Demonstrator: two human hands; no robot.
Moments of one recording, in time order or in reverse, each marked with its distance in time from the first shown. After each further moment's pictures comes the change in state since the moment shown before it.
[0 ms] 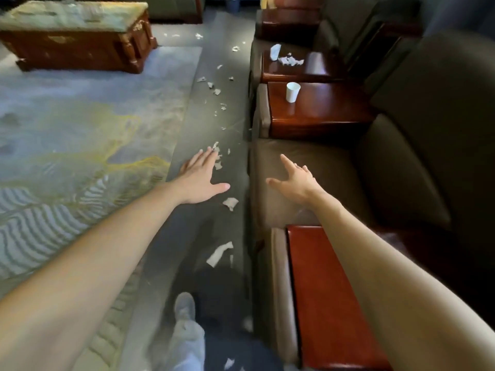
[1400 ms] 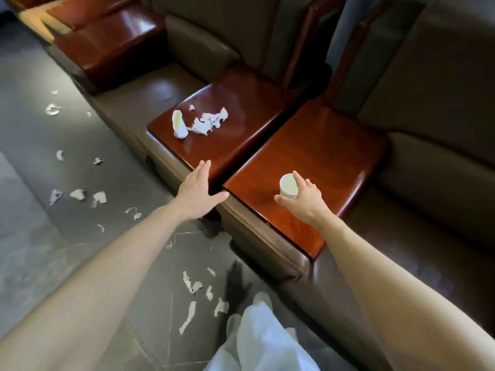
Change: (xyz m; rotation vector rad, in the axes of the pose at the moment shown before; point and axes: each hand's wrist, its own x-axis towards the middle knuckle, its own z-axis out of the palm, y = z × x) left_hand 0.926 -0.068 -0.140 -0.038 -0.397 0.600; right_hand 0.743 -0.074 -0.152 0.471 0.433 0.768
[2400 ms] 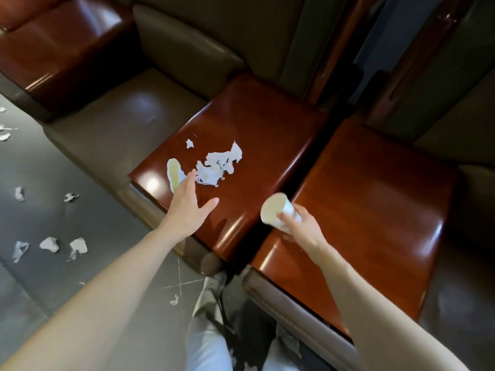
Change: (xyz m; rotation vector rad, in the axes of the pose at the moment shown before) left_hand 0.286 -0.136 -0.037 -0.198 0.093 0.005; right_hand 0.245 -0.076 0.088 0.597 -0.038 0.223
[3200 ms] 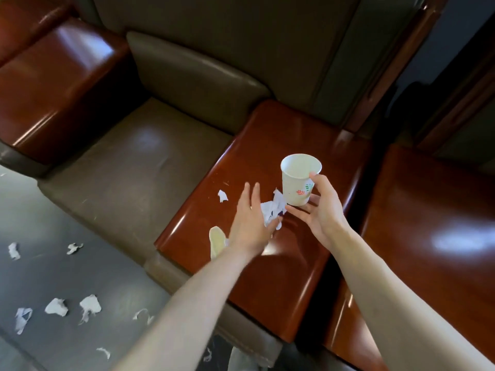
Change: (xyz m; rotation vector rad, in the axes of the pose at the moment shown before) left_hand 0.153 -0.004 0.006 0.073 -0.131 0.219; right_hand 0.112 -0.170 0.086 0.797 0.104 -0.090
